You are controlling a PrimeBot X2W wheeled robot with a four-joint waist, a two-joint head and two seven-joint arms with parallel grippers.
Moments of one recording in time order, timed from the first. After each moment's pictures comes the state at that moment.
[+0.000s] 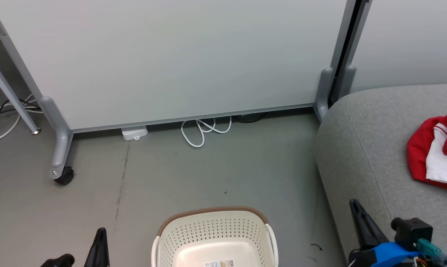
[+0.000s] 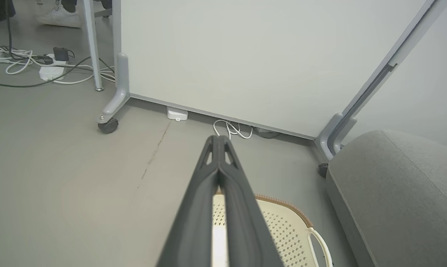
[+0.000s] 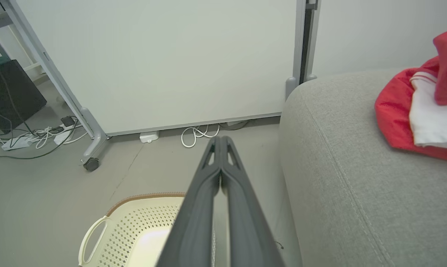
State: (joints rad) left arm 0.06 0.09 0.01 0.41 -0.39 -0.13 -0.22; right arm 0.01 -0.05 -0.01 0.24 0.18 0.13 -0.10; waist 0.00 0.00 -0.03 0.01
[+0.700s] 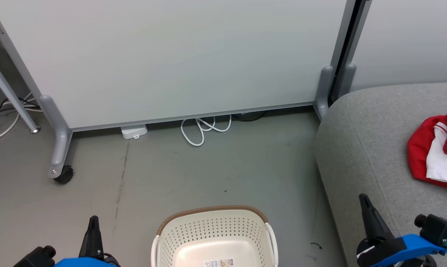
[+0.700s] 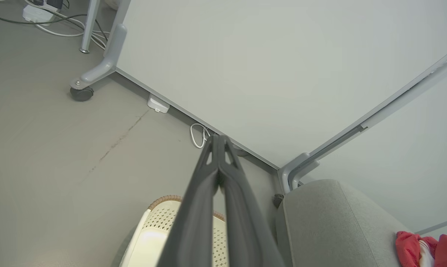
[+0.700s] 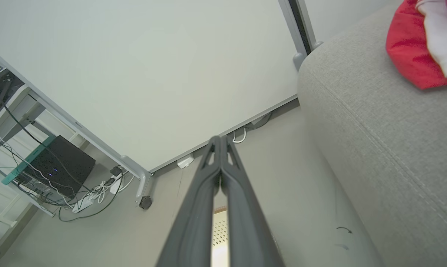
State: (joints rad) left arm 0.03 0.08 0.03 0.36 -0.73 -0.13 -0.13; right arm -0.01 -0.05 -0.04 0.24 0.59 0.13 -0.04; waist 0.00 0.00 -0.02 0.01
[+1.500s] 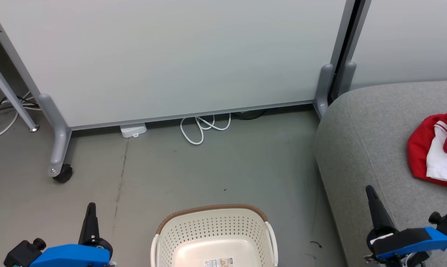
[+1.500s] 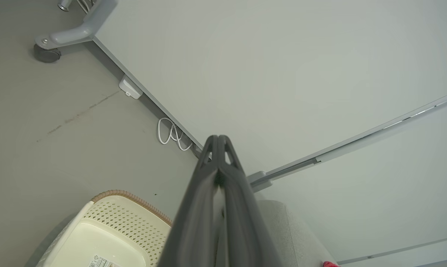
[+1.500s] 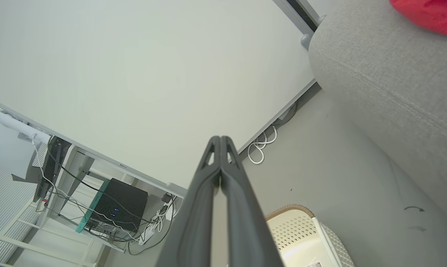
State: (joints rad) left arm -0.02 0.07 0.06 0.33 -1.01 -0.13 -0.05; right arm -0.04 -0.05 -0.06 0.24 0.91 0.13 0.01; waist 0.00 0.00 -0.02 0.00
